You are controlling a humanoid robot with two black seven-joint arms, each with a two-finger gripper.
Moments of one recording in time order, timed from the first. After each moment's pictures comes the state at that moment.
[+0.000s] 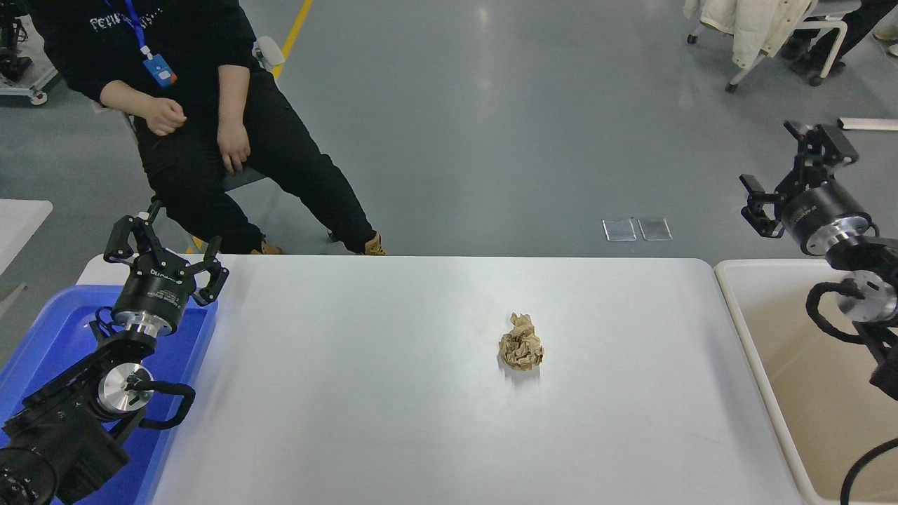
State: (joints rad) left arm -0.54 0.39 -0.87 -0.51 0.08 -0.52 -0.58; right arm 1.01 -0.49 0.42 0.46 -0.30 0.25 0.37
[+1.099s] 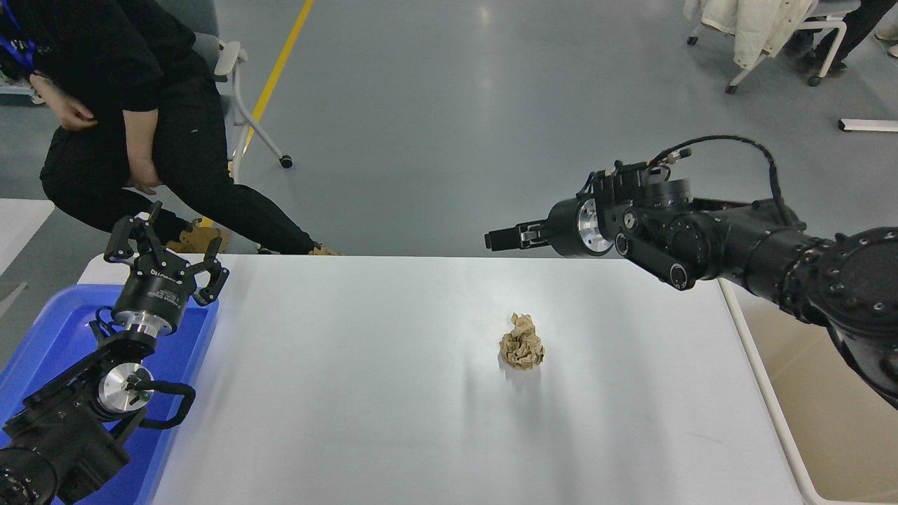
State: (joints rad) left arm -0.54 0.39 -0.87 -0.51 0.08 -0.52 -0.58; right arm 1.32 -0.03 -0.56 0.48 -0.92 0.24 0.37
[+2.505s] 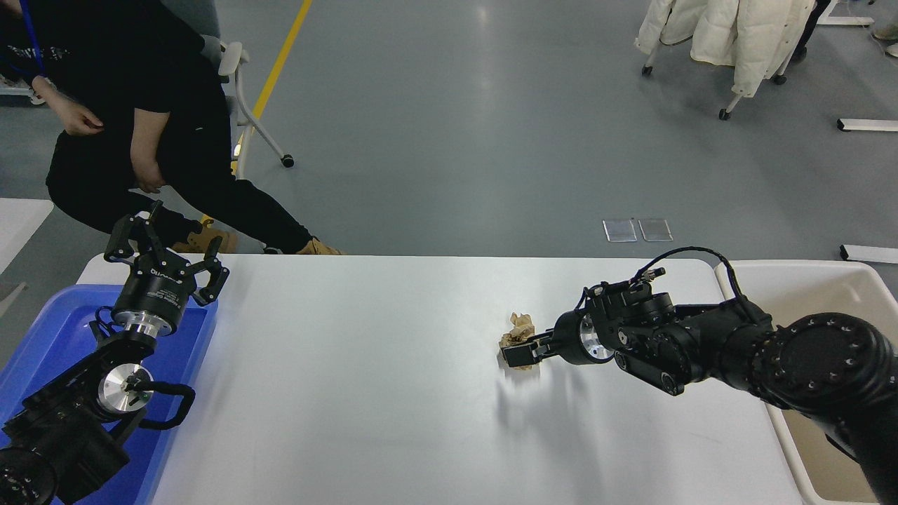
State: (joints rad) left arm -0.54 0.39 -0.87 -0.51 0.08 -0.52 -0.58; right arm 1.11 0.00 -0.67 0.48 -0.96 0.07 0.37
